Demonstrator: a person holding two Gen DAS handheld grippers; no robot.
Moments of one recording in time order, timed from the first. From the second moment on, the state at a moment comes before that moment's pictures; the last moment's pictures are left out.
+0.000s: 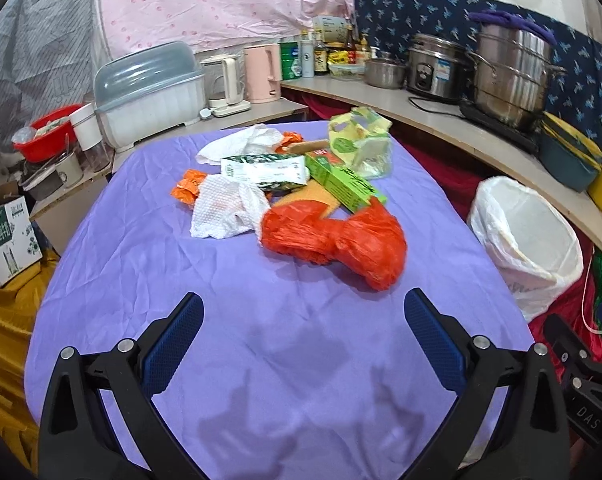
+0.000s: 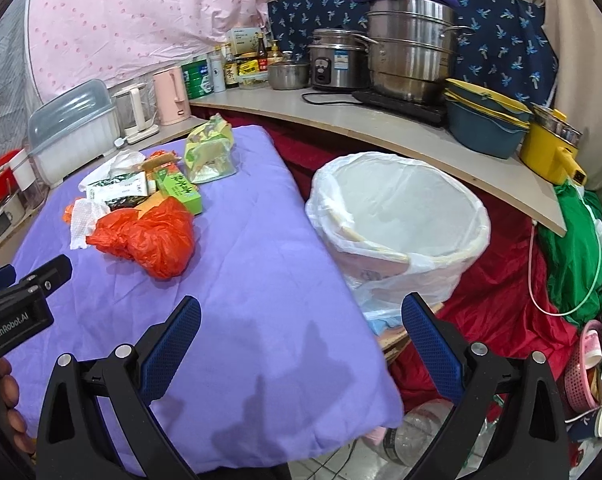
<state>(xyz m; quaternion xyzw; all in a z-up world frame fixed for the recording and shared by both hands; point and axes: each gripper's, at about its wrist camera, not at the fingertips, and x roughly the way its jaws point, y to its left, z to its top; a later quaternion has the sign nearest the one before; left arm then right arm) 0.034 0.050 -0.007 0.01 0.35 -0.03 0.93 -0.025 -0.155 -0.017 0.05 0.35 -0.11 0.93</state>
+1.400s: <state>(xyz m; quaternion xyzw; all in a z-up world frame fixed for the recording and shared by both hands) 0.225 0.137 -0.076 -0.06 0.44 0.01 0.90 0.136 -0.058 -0.093 0.05 0.42 0.04 0.91</state>
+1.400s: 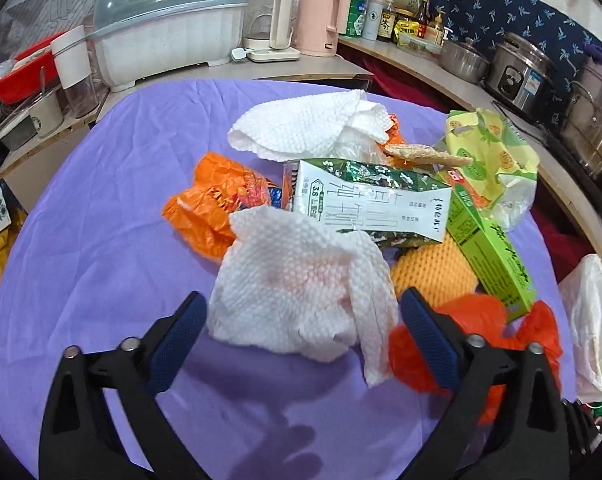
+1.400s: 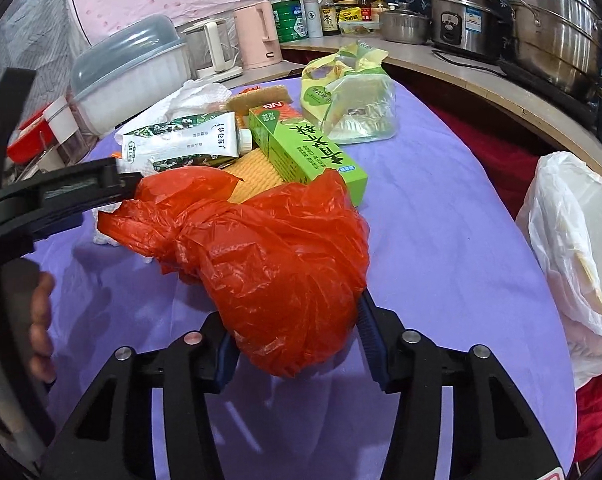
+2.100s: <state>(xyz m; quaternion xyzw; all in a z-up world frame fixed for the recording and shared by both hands) 0.160 0.128 -0.034 -0.09 0.42 -0.05 0.90 0.088 -0.102 -0.046 0.11 0.36 0.01 0.93</state>
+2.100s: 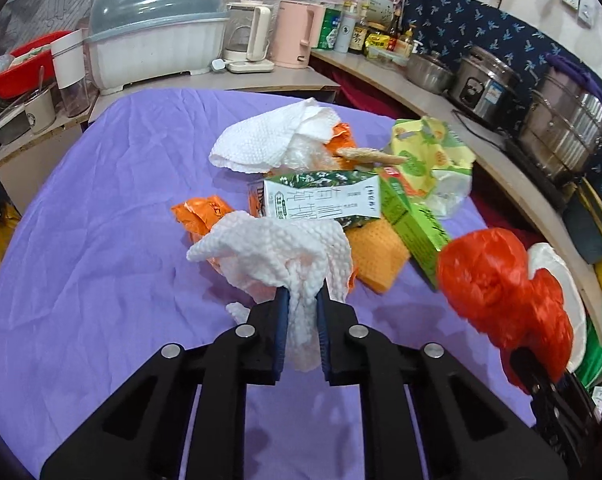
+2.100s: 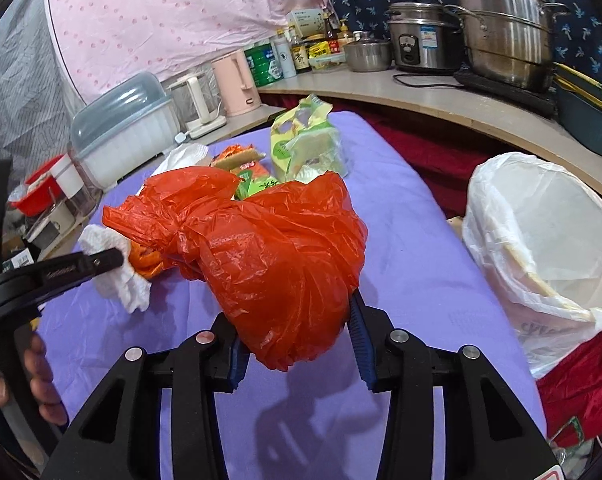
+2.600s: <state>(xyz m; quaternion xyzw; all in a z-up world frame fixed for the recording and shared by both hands) 0.092 0.125 -0.036 -0.08 0.43 -0.08 0.90 0.041 -0.131 -0.038 0.12 0.35 -0.01 0.93</state>
